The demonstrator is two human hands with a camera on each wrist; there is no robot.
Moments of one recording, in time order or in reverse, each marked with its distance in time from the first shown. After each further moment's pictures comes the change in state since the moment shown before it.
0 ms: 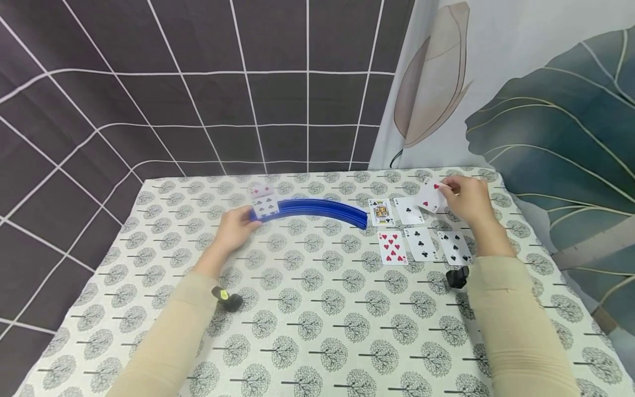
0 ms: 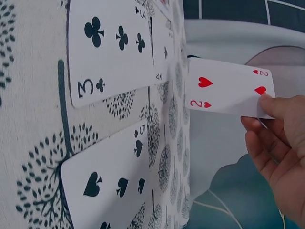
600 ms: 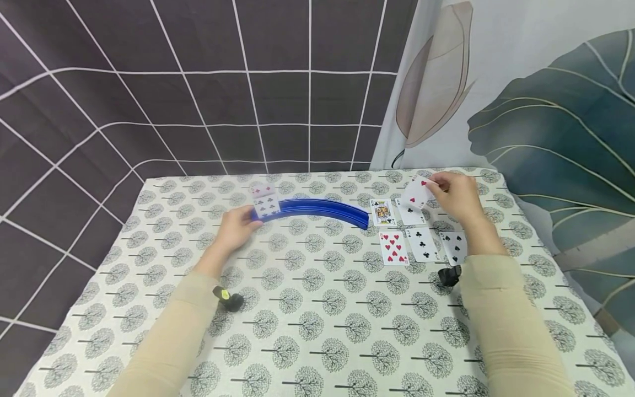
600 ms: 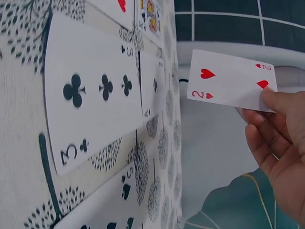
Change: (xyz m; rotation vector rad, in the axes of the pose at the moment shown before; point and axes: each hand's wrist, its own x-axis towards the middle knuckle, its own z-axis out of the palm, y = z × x) left_hand -0.001 0.001 -0.001 0.015 0.012 0.014; right_hand 0.006 -0.024 0.008 0.049 0.029 -0.063
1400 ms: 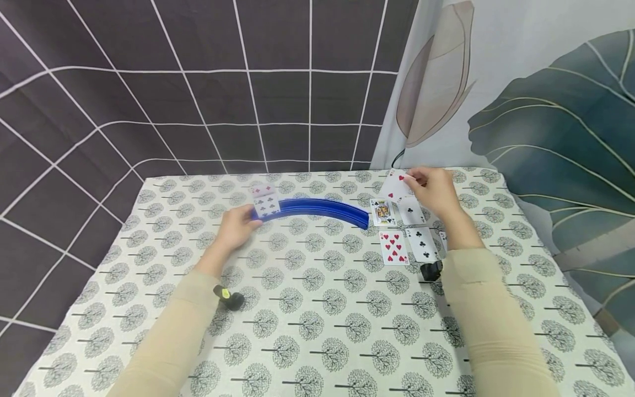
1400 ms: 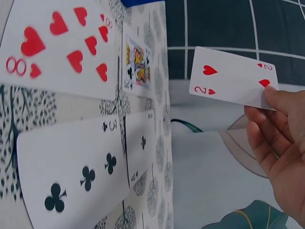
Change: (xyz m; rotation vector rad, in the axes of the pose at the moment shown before) left_hand 0.001 0.003 0.000 -0.015 -0.019 -0.025; right_hand 0.014 -0.034 0.020 0.118 -0.009 -0.036
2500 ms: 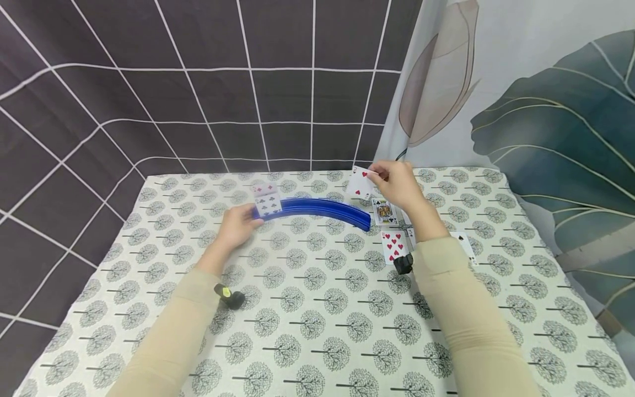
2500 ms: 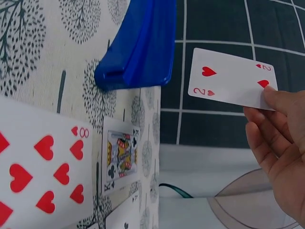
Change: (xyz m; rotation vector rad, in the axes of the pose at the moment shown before) left_hand 0.000 -0.003 0.000 -0.037 0.003 -0.019; right_hand 0.022 -0.056 0.041 0.039 -0.049 -0.199
